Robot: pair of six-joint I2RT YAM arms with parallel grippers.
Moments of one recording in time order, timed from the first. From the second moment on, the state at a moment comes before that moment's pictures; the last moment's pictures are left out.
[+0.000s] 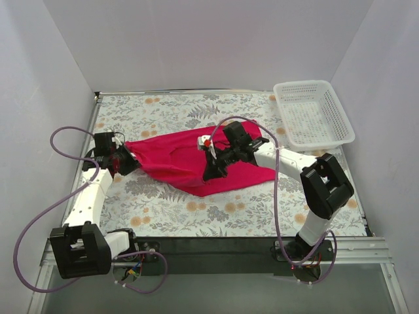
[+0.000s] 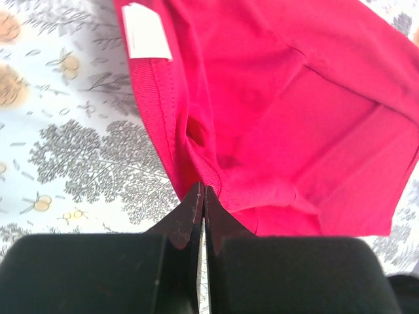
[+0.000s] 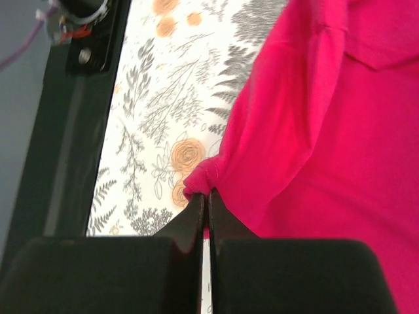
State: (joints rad) left arm 0.10 1.15 0.84 -0.58 0.18 -0.56; right arm 0.70 1.74 1.17 -0.25 -0.98 -0.40
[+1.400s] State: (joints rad) left arm 0.29 0.89 0.73 -0.80 -0.12 -0.92; right arm 0.63 1.71 1.13 -0.34 -0.67 -0.40
